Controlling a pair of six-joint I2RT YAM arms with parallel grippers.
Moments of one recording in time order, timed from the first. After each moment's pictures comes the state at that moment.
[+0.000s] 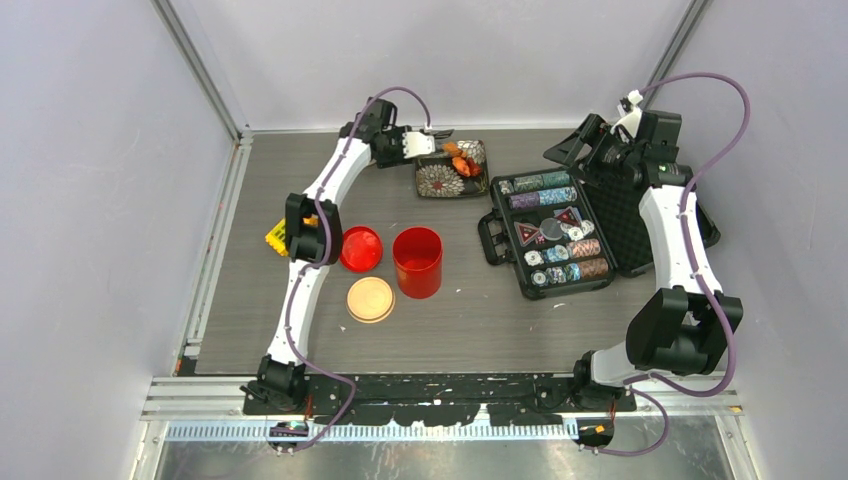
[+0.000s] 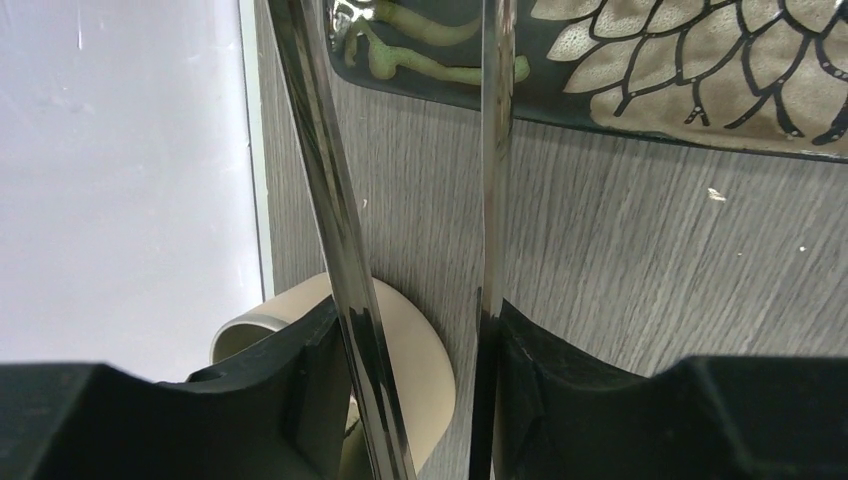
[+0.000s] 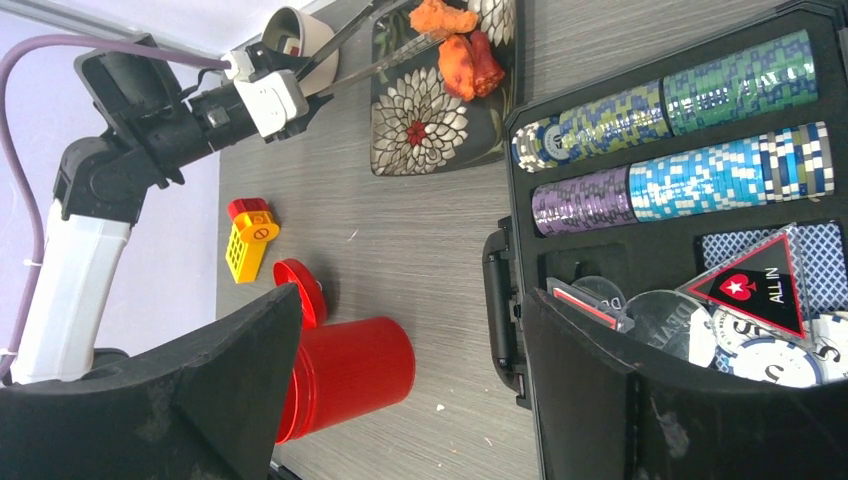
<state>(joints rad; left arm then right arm) -0.31 2.60 2.50 -0.75 0.22 1.20 -0.17 1.45 1.37 -0.50 -0.62 0.47</state>
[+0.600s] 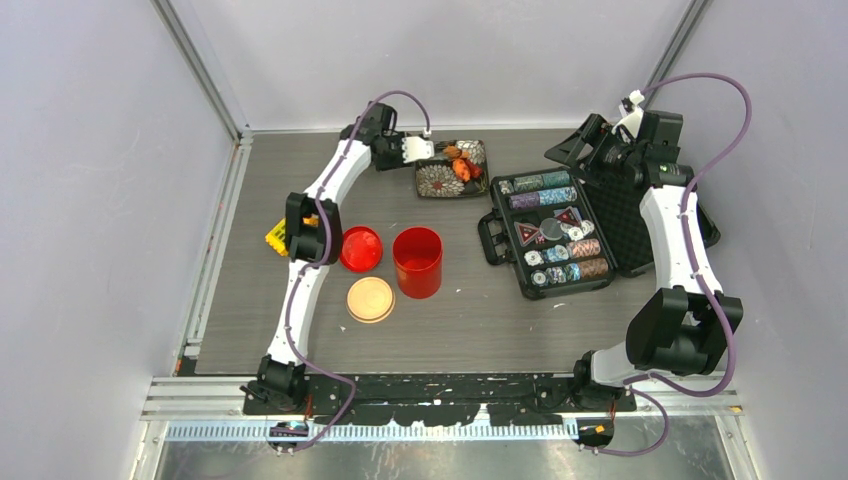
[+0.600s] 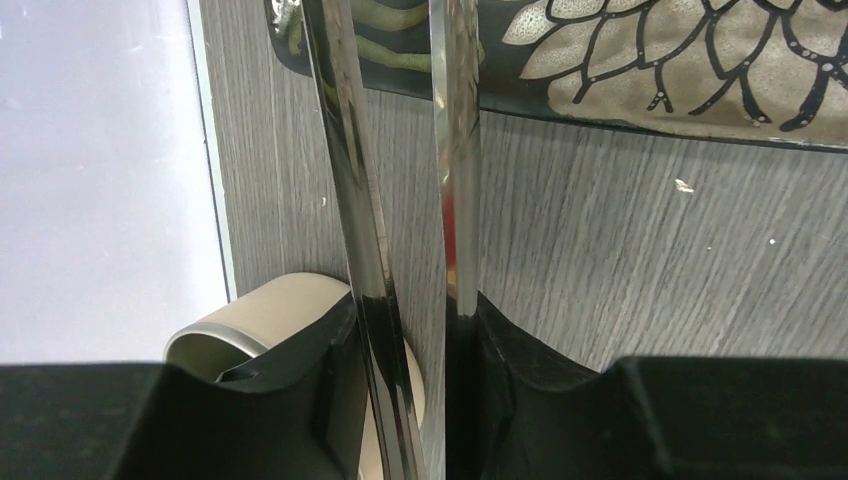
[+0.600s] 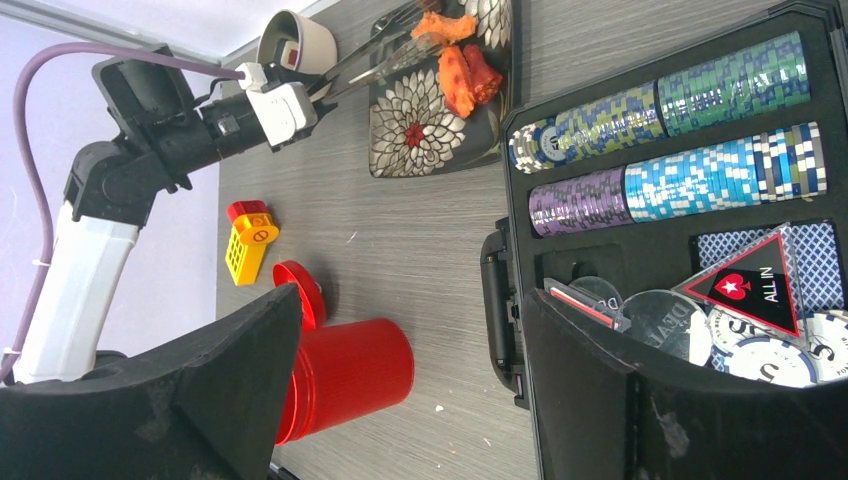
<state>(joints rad) -0.32 2.60 2.46 -0.76 0.23 1.20 -0.18 1.45 1.37 -0.50 -0.63 0.47</state>
